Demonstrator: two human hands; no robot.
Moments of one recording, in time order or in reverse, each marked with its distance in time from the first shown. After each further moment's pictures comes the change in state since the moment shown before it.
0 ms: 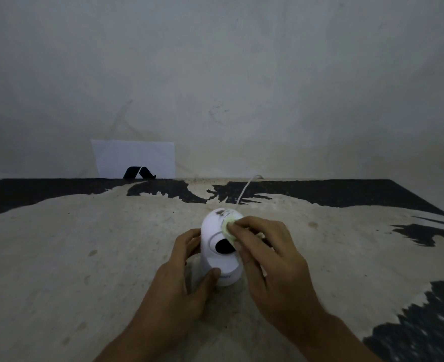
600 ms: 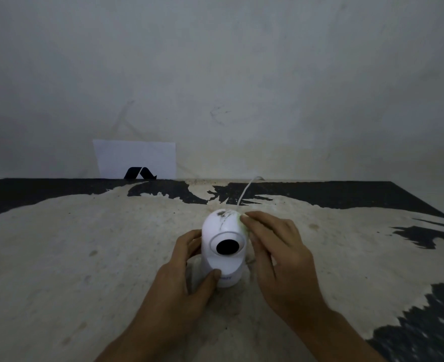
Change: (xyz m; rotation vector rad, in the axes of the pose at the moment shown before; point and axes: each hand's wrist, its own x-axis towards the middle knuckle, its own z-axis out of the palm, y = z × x) left_hand -0.002 0.001 -0.002 -0.024 -0.021 0.017; right_hand 0.002 0.013 0.000 -0.065 0.032 0.075
